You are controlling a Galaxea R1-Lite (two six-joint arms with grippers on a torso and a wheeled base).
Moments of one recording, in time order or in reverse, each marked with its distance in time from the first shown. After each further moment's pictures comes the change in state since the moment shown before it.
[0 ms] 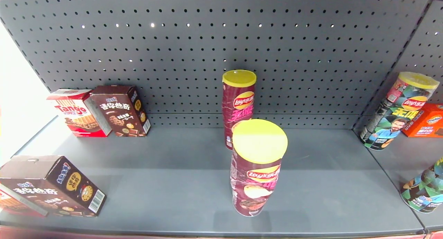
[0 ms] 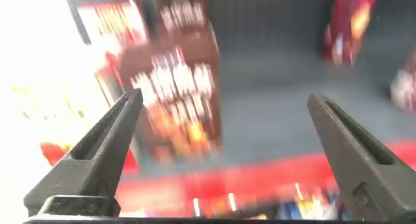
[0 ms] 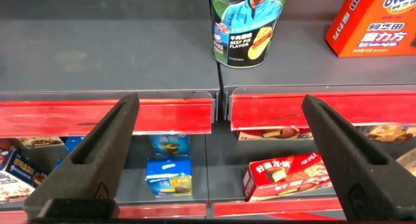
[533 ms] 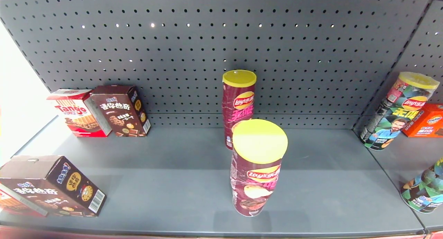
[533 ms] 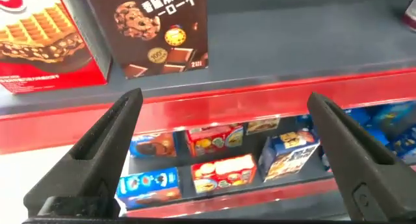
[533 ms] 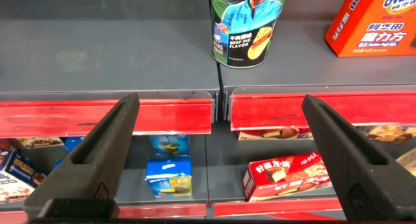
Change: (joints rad) left arm -0.001 -0.099 0.030 0.269 -0.016 -0.019; right arm 0.000 0.000 0.000 0.000 0.000 0.000
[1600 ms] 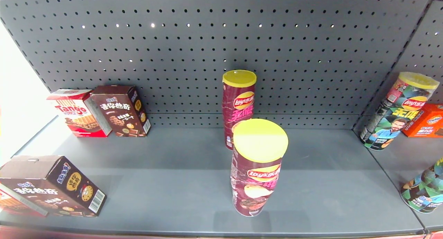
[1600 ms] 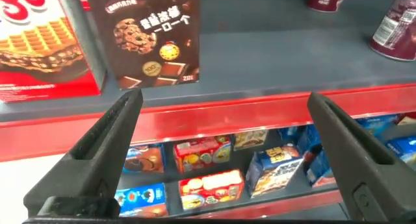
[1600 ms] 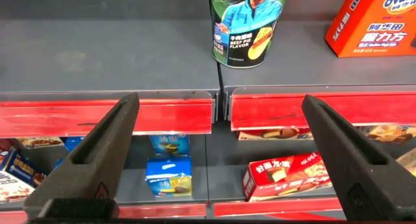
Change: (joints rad) left arm -0.075 -0.086 0.000 0.003 0.068 -0.053; right arm 0.000 0.000 0.000 0.000 0.000 0.000
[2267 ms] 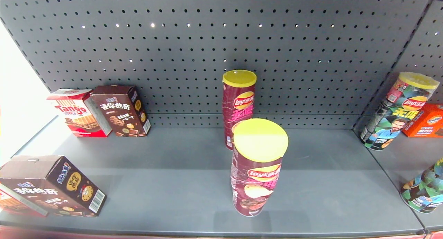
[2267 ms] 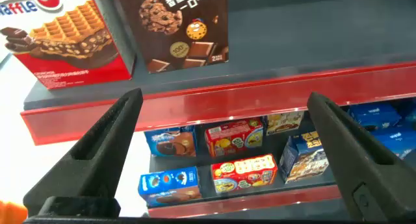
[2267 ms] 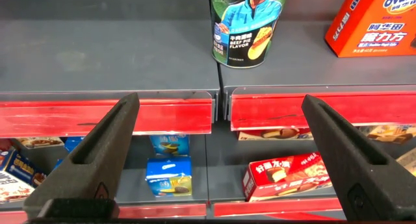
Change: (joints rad) left arm -0.002 0.001 0.000 0.062 0.084 0.111; right arm 0.000 0.000 -0.001 0.000 0.001 0.000
